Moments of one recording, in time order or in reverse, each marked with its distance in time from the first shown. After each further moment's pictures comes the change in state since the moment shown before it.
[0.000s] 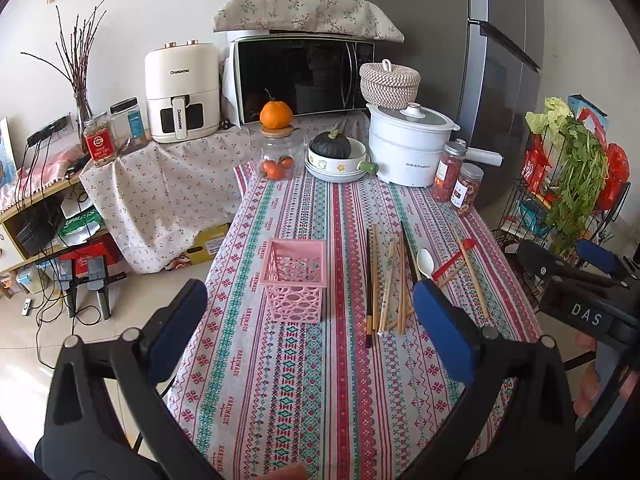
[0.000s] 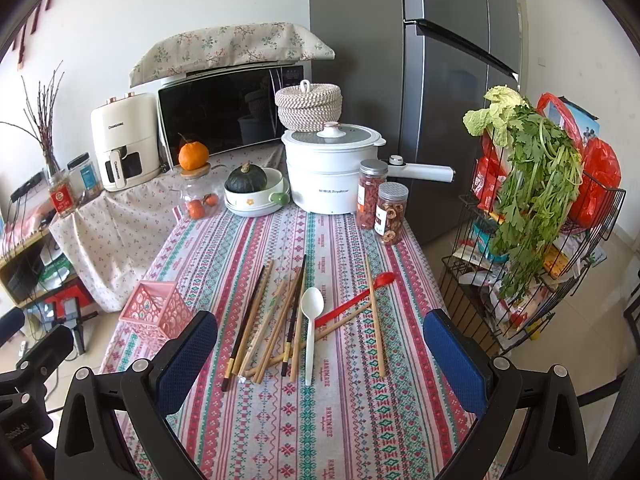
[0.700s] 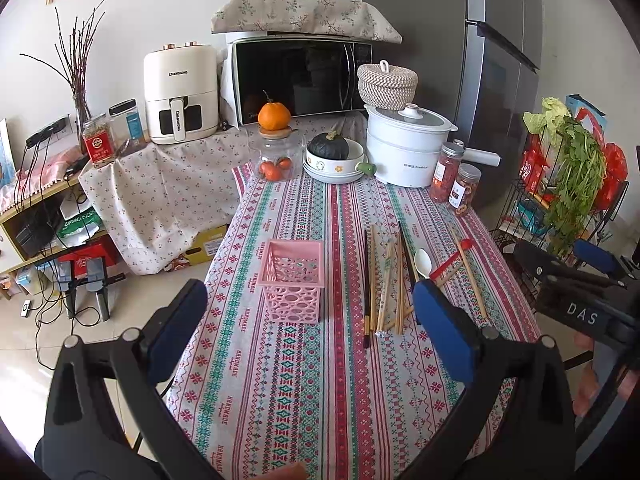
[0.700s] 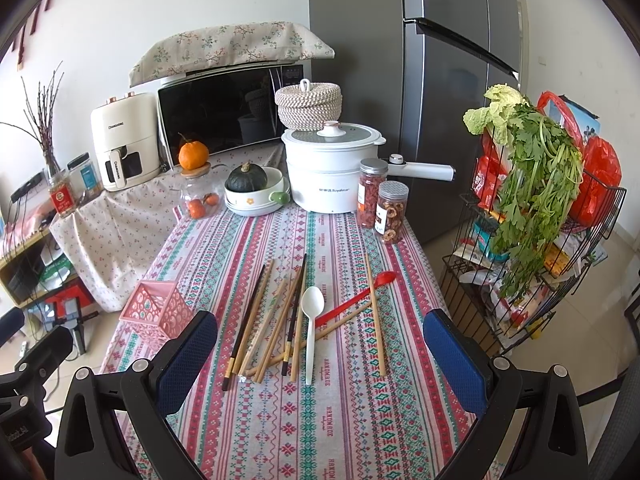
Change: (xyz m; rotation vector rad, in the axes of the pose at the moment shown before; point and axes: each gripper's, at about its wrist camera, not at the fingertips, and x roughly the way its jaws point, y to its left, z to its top) left arm -0.005 0.004 -0.001 -0.001 -0.002 -0.001; right arm 0.000 0.000 0.000 0.001 0.001 0.001
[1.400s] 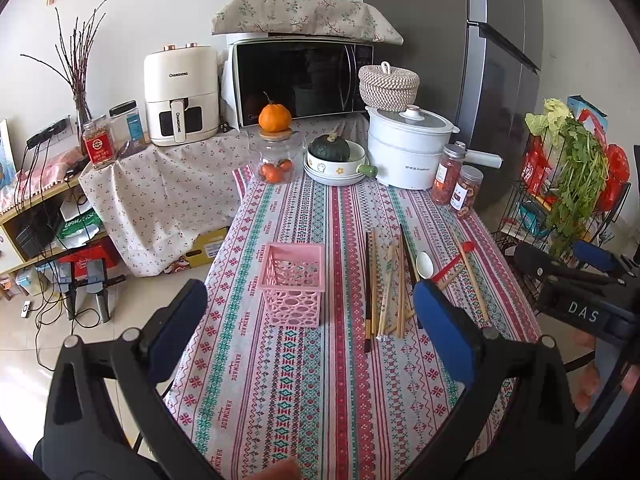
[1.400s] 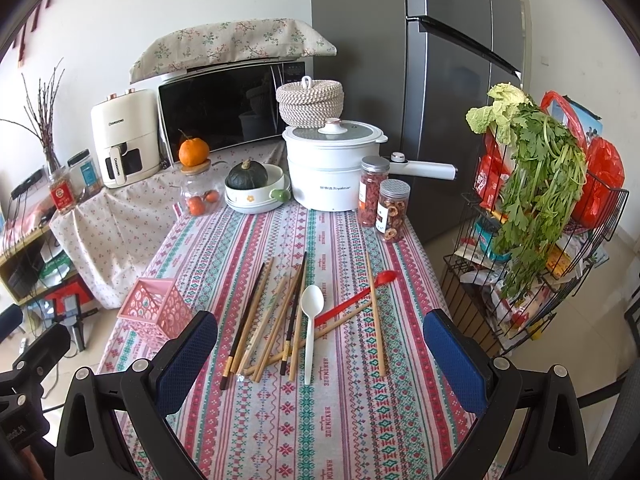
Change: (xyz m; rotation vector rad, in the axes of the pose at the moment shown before) left arm 0.001 -0.006 0.005 -0.001 -0.012 0.006; right arm 0.008 -0.004 0.003 -0.003 0.018 0.007
